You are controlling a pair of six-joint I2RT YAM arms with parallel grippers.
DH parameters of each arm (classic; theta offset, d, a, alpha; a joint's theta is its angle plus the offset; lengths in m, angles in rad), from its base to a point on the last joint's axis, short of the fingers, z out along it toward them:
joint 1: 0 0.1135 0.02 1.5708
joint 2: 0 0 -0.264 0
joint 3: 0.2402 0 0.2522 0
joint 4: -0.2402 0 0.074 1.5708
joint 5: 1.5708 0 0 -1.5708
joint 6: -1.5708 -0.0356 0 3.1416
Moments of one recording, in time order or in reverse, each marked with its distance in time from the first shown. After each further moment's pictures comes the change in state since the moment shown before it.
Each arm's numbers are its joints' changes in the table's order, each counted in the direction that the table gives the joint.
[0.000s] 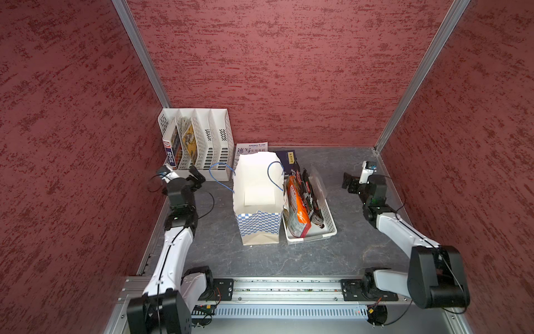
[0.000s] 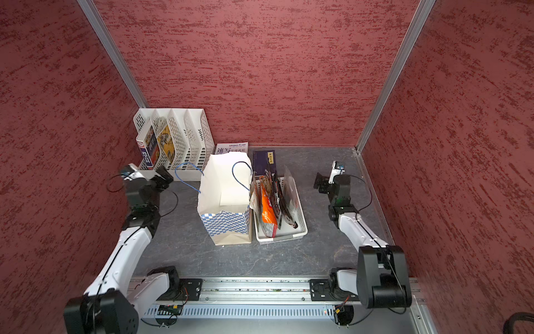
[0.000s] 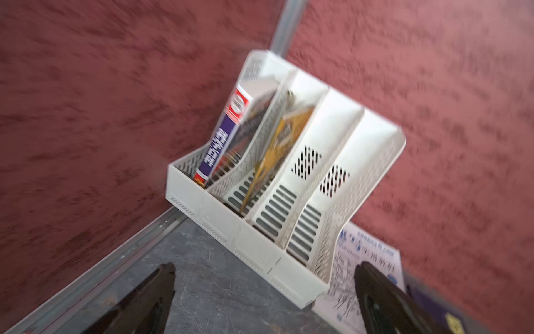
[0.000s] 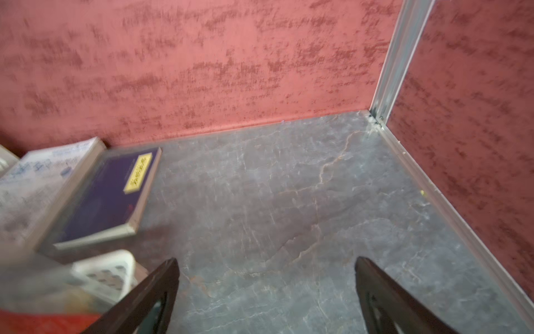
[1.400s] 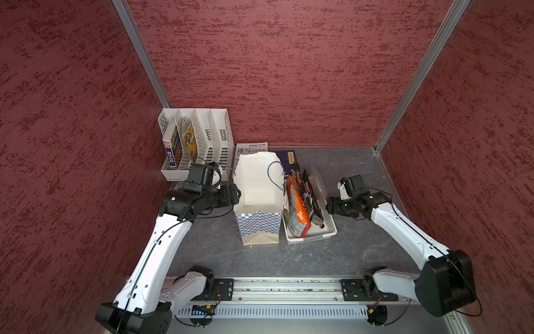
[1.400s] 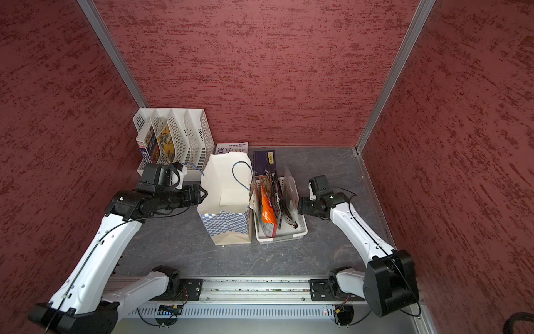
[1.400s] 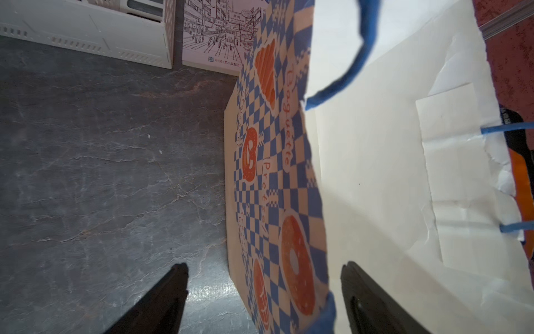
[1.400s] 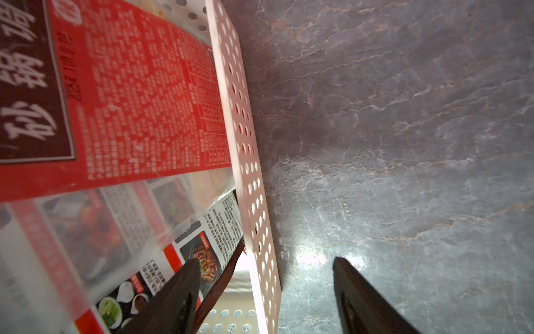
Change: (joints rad) left arm -0.438 -0.161 0.492 -1.046 0.403 -0.102; right arm 0.280 -0.032 0.170 -0.916 -0.167 -0.171
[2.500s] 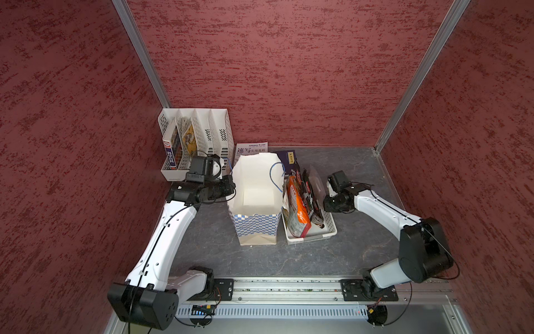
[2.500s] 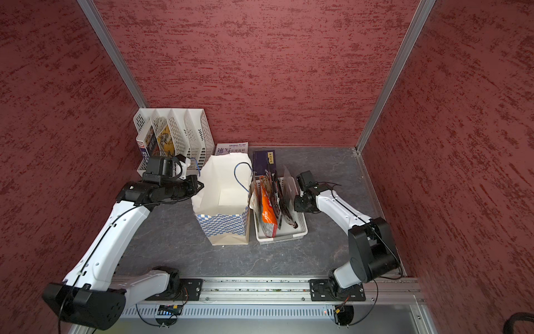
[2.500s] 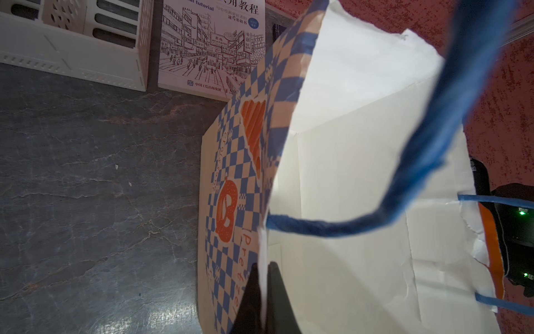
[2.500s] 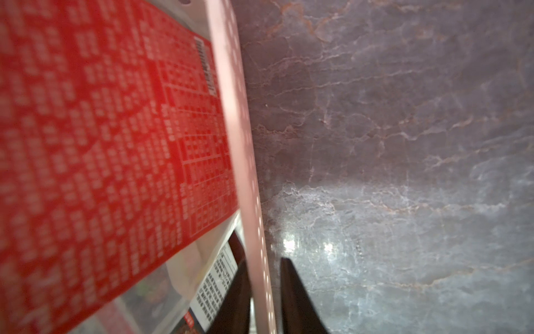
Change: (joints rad) left arm 0.048 -0.082 0.018 0.117 0.087 -0.003; right arm 0.056 -0.241 0.101 0.031 0.099 0.039
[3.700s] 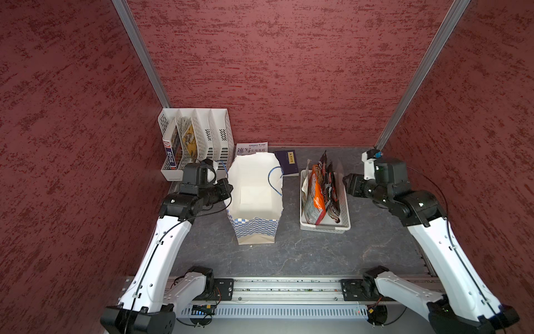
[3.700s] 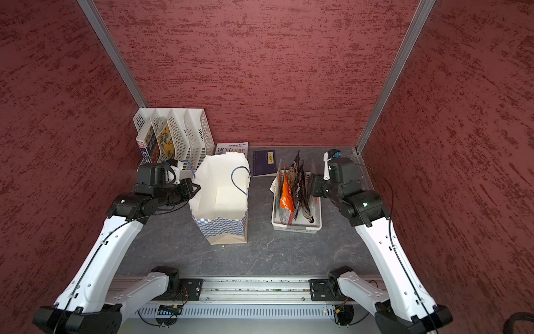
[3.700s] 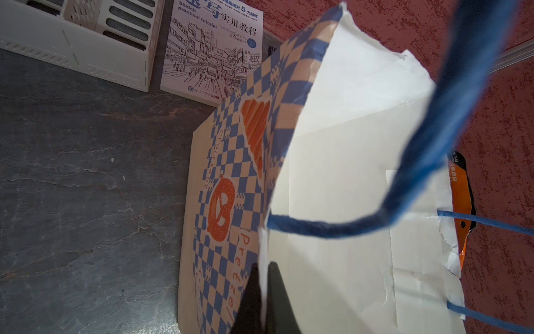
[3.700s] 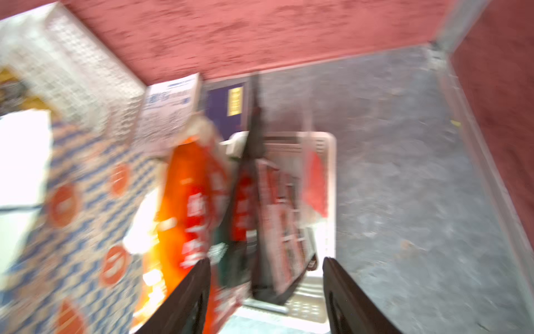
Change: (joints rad) left arm 0.014 0.122 -0.087 0.062 0.013 0.098; right arm 0.125 0.416 0.412 -0.301 0.096 -0.043
